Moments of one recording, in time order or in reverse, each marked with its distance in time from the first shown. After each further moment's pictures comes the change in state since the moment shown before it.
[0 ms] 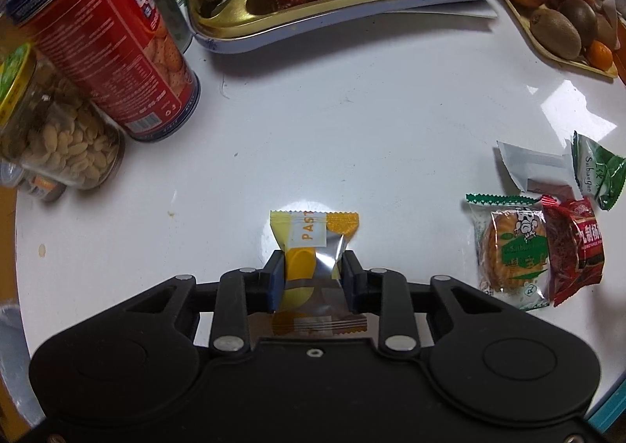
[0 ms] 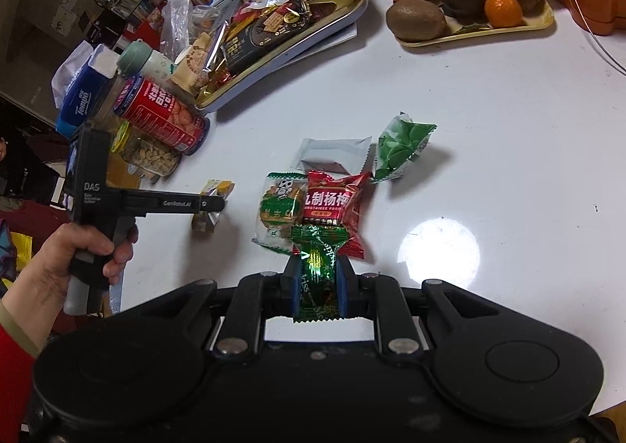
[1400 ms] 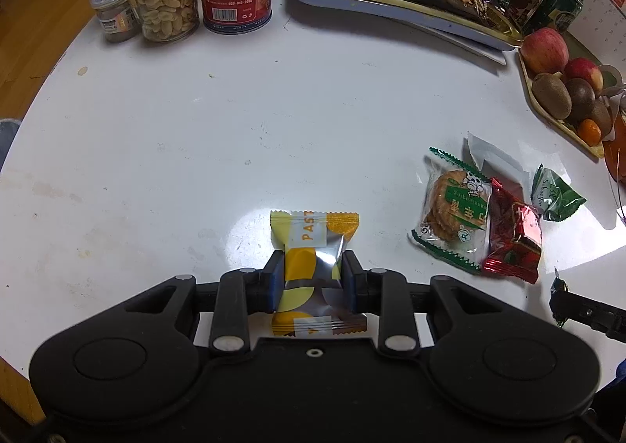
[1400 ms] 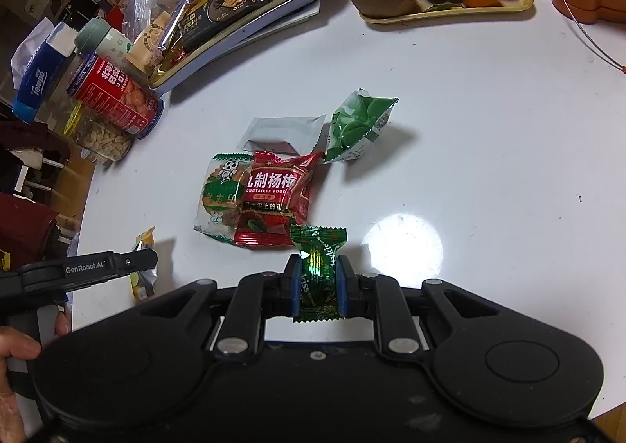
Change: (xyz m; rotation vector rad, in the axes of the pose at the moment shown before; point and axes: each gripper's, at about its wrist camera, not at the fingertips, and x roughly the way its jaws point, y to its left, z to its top) left arm -0.042 -0.019 -0.091 -0.394 -0.104 -0.045; right arm 0.022 -0.012 -0.010 -0.035 0.019 -0.111
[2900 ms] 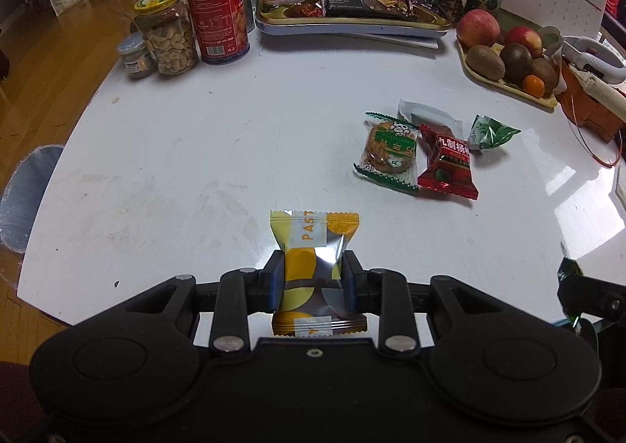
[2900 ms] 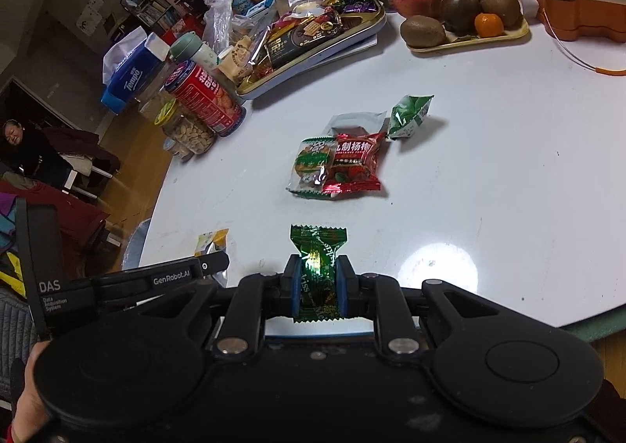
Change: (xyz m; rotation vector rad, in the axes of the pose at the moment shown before) left arm -0.077 -0.046 -0.078 0.133 -0.132 0.069; right arm -0.101 0.026 -0.086 -0.048 -0.113 0.144
